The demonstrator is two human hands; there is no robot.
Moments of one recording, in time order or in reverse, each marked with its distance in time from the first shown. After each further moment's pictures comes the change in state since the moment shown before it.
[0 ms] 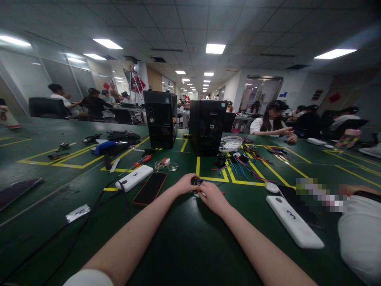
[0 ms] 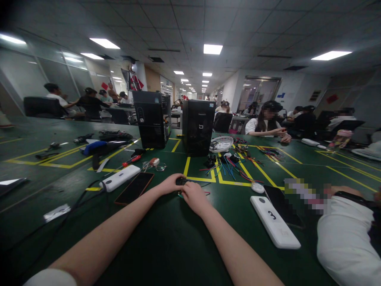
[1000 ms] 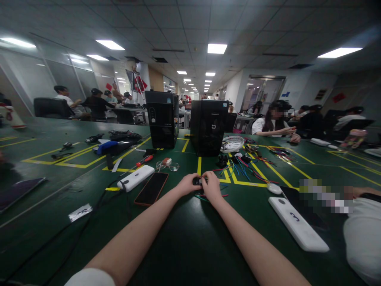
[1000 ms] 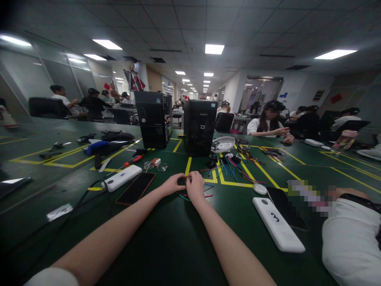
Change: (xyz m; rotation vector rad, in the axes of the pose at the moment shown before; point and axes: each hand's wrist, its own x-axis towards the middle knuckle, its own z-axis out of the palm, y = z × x) left_hand -0.001 0.005 0.001 -0.015 0.045 0.012; right_hand 0.036 0.006 0.016 0.200 0.303 0.518
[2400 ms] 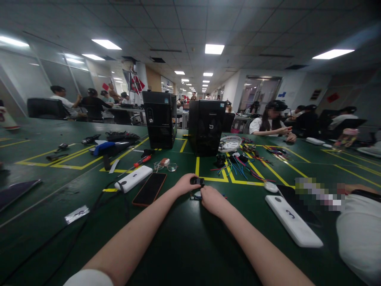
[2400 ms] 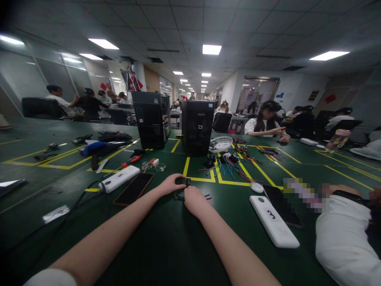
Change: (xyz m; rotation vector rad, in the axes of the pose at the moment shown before) left_hand 0.000 0.002 -0.001 0.034 0.002 -0.073; right_hand -0.031 -0.010 -0.035 -0.485 -0.592 -0.309
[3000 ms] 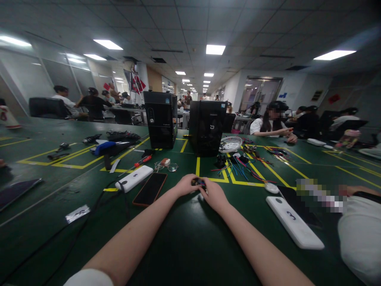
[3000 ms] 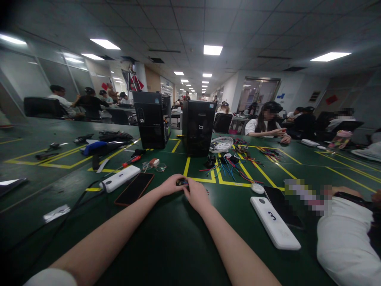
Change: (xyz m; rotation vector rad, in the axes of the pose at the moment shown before) left_hand 0.000 -0.001 0.001 0.069 -0.025 0.094; right_hand 0.008 0.009 0.005 0.227 0.298 0.082
